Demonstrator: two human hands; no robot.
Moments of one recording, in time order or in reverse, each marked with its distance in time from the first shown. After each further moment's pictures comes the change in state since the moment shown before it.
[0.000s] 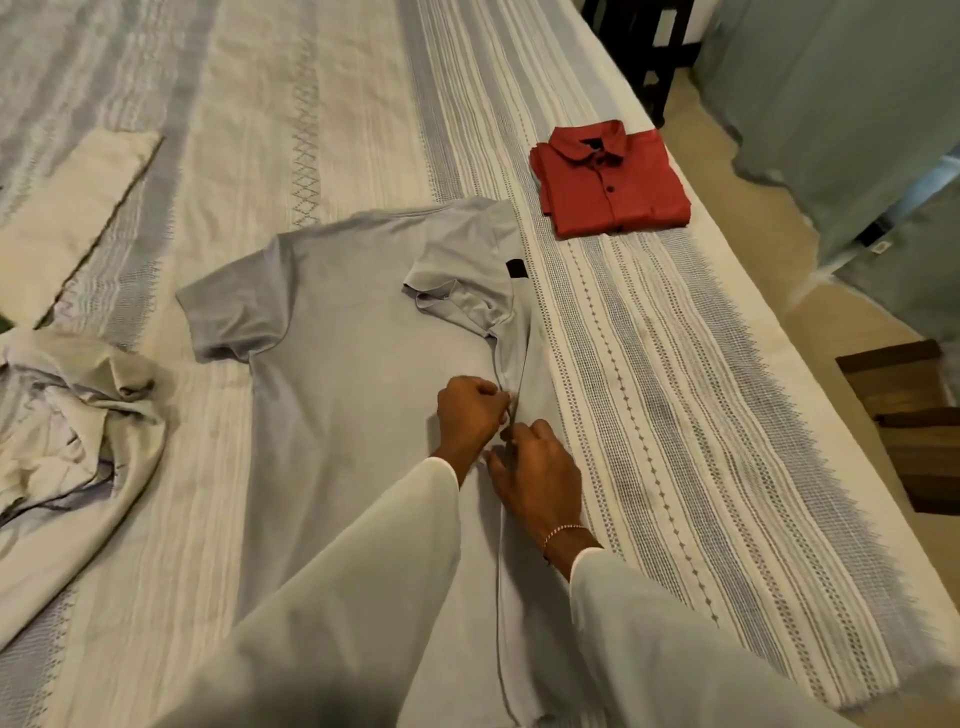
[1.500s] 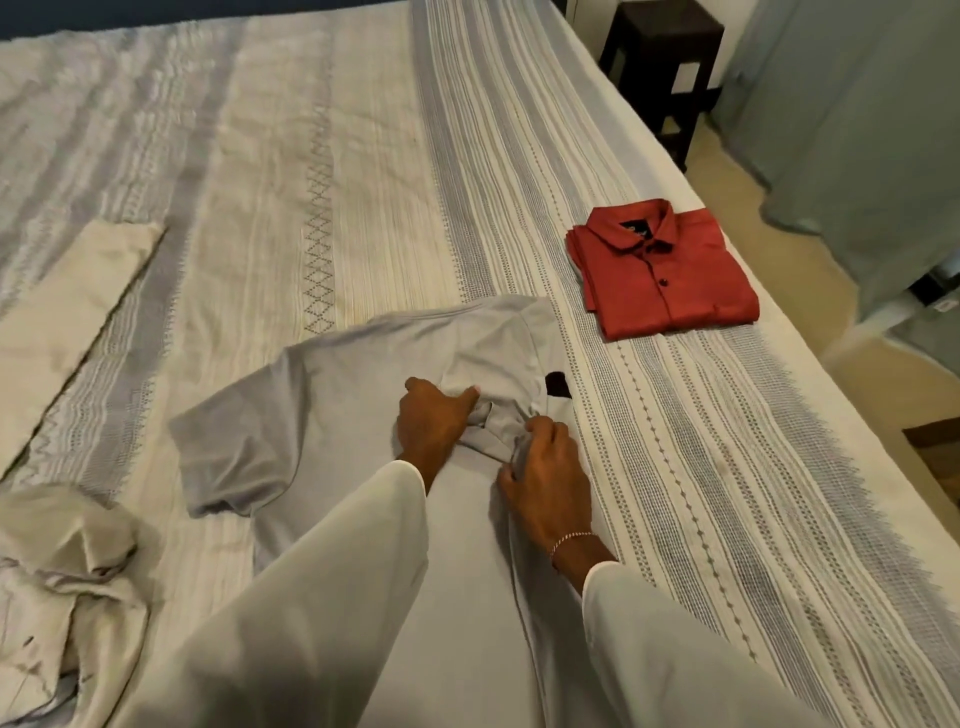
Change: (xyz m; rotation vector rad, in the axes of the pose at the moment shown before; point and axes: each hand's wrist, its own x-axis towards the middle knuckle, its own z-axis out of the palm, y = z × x) left_hand 0.201 0.048 -0.074 0.177 0.134 -0.067; right_hand 0.188 -0.054 0.028 -0.045 0.075 -0.047
